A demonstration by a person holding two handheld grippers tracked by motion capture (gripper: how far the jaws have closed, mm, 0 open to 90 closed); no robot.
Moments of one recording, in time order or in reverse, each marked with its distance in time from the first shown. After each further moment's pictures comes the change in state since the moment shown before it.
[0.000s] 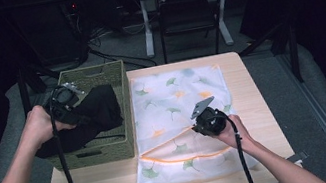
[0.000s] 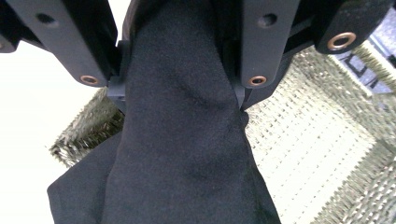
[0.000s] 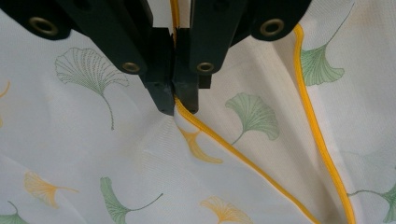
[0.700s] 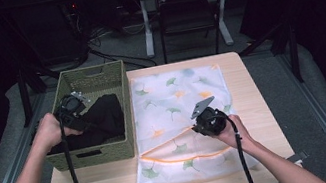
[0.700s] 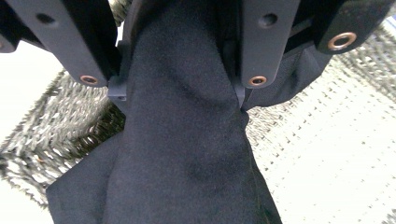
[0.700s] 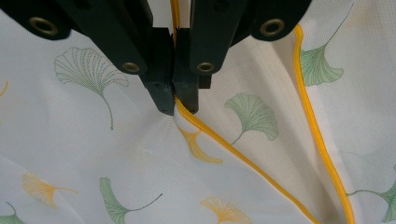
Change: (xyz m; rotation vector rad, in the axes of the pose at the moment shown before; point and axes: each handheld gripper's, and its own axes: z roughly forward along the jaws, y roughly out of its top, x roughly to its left) left arm 0.015 -0.013 0.053 0.001 -0.078 -0.015; right arm 0.000 0.000 0.000 -0.001 0.004 0.003
